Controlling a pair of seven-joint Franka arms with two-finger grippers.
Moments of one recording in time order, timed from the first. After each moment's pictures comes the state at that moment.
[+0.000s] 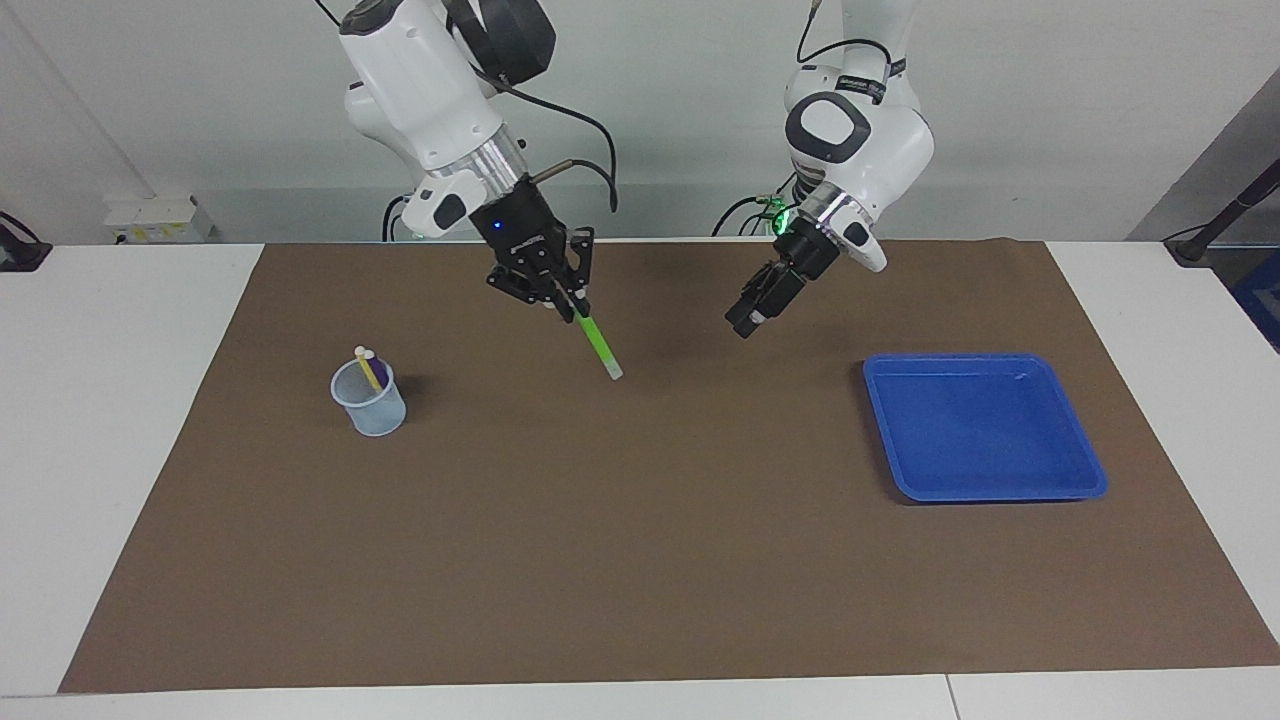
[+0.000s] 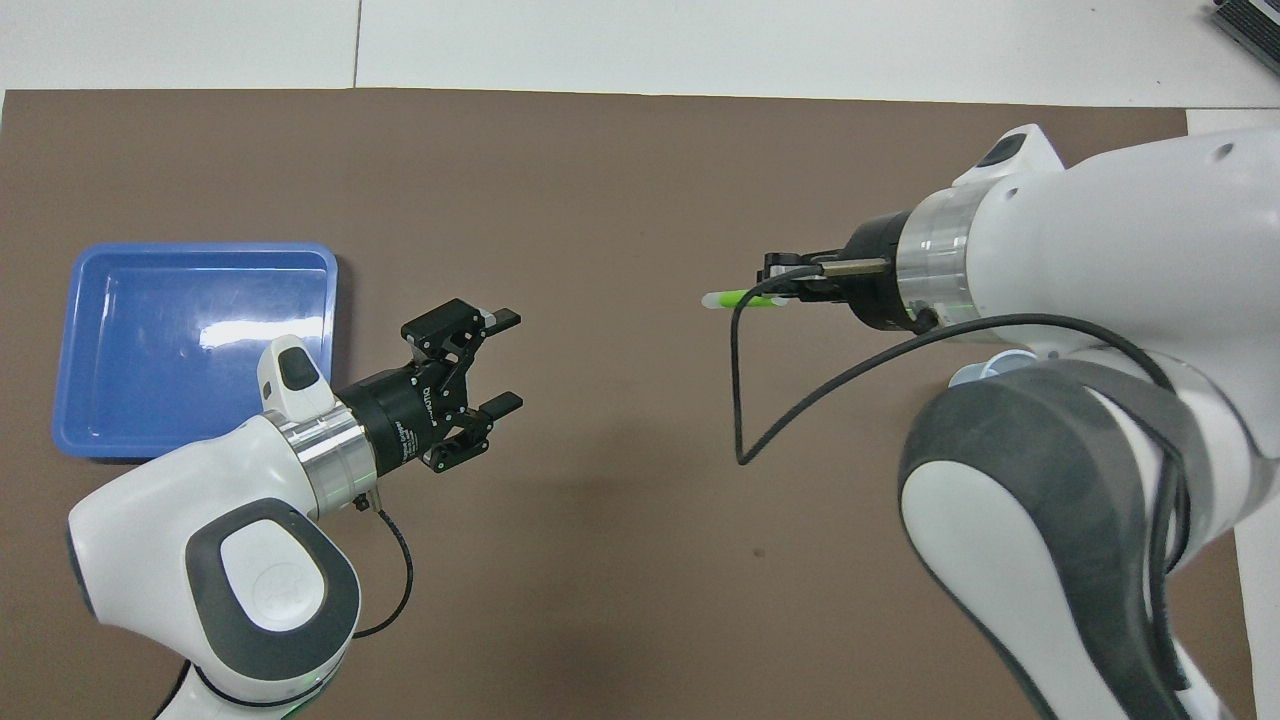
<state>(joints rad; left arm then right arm) -0.59 -0.19 0.05 -2.33 -1.39 2.75 -0.58 0.25 0.06 0.16 -1.71 0.41 2.22 0.38</state>
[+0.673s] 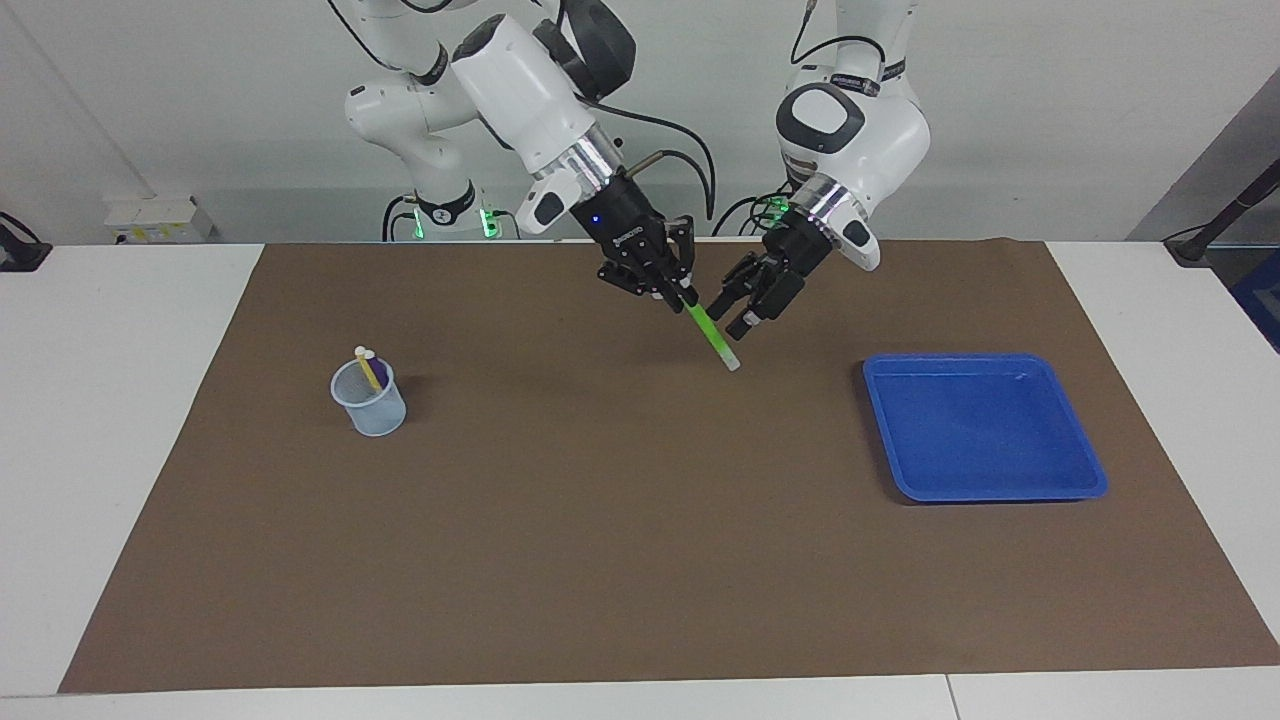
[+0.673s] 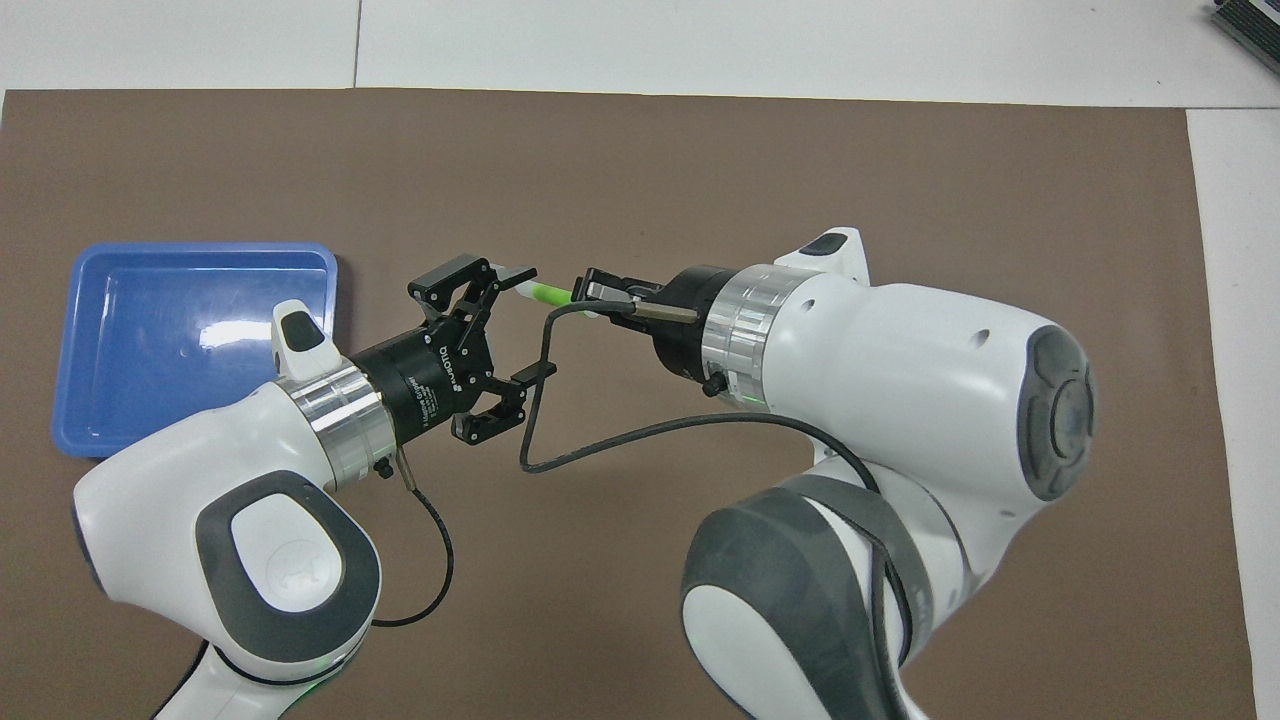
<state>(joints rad) -0.60 -0.13 0.03 -2.22 -1.40 2.77 -0.76 0.43 0.07 0.16 -1.81 0.53 2.52 0.51</state>
